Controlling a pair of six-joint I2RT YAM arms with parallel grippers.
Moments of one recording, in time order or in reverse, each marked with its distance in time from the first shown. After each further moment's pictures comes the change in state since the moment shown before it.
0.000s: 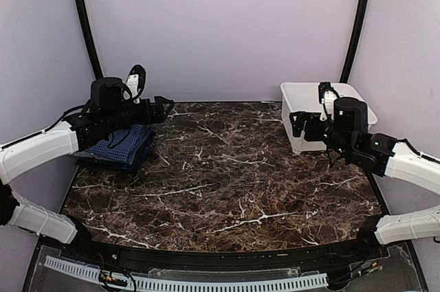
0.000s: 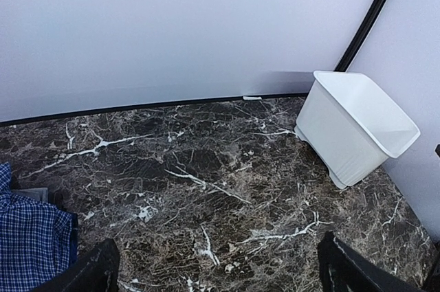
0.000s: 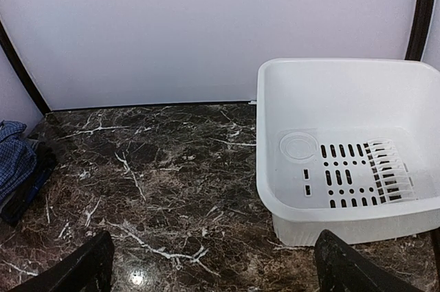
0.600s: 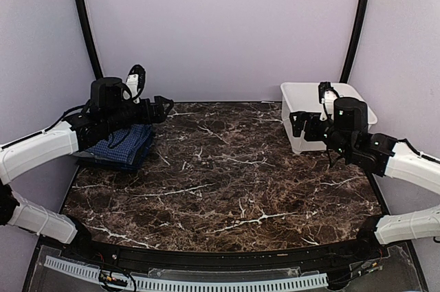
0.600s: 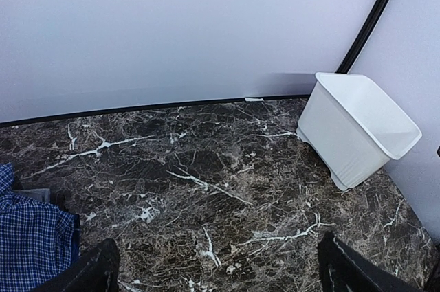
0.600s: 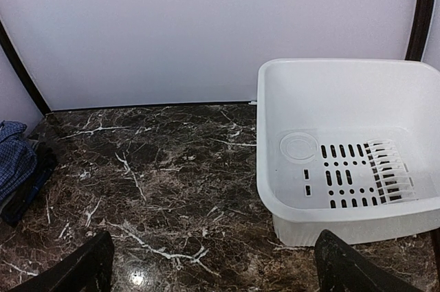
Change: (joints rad) left arm 0.000 0.000 0.000 0.005 -0.010 0.000; right arm 0.000 0.000 0.001 -0.001 0.000 0.000
